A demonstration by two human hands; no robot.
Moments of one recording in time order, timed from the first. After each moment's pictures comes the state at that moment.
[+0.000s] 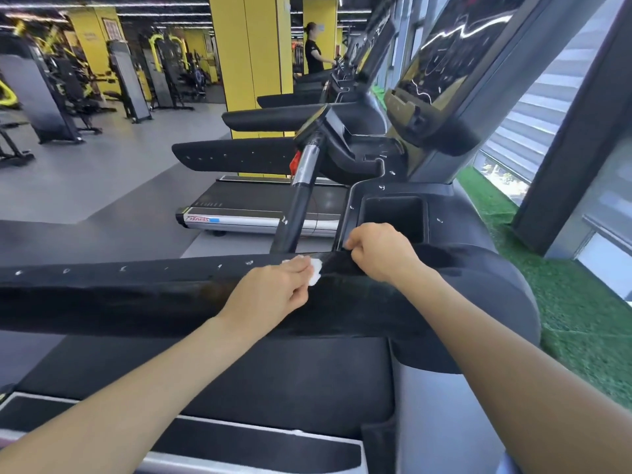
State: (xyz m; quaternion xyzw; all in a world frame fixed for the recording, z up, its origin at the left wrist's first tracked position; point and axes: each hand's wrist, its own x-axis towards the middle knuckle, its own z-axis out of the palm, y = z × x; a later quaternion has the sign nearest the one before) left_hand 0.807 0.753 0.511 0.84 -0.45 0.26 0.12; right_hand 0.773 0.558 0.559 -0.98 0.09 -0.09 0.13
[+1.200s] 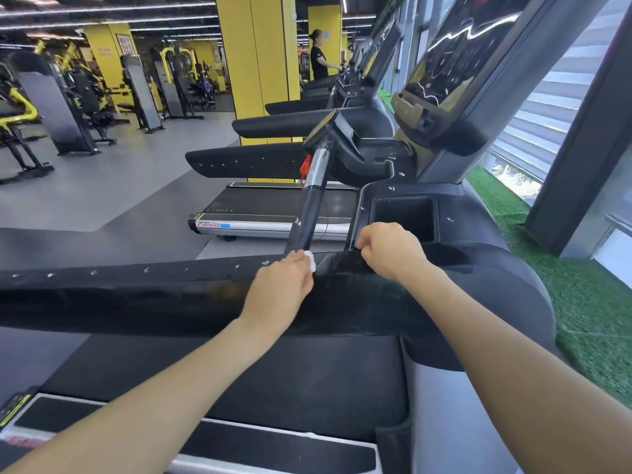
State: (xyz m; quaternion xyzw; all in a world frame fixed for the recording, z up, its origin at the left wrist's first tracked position) left_hand 0.801 0.753 0.513 0.91 -0.32 0.22 0.14; right_hand 0.774 0.563 0.557 -0.98 0.10 -0.11 0.12
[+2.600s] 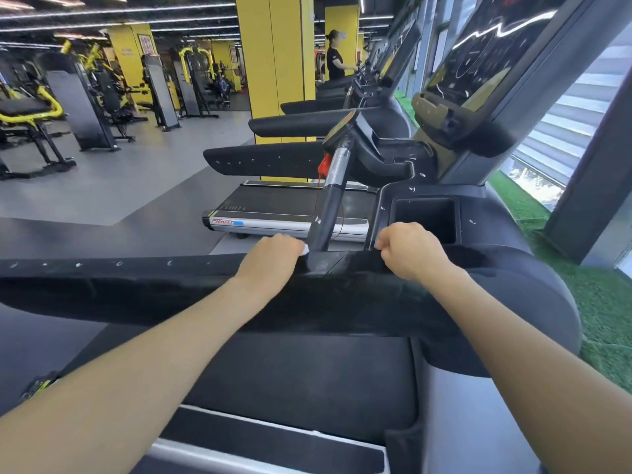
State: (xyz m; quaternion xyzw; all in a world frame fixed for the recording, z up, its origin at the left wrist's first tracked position) left_hand 0.838 0.776 0.542 0.94 -0.30 0.13 0.01; right_hand 0.777 0.567 0.557 -0.98 0.10 -0.10 0.10
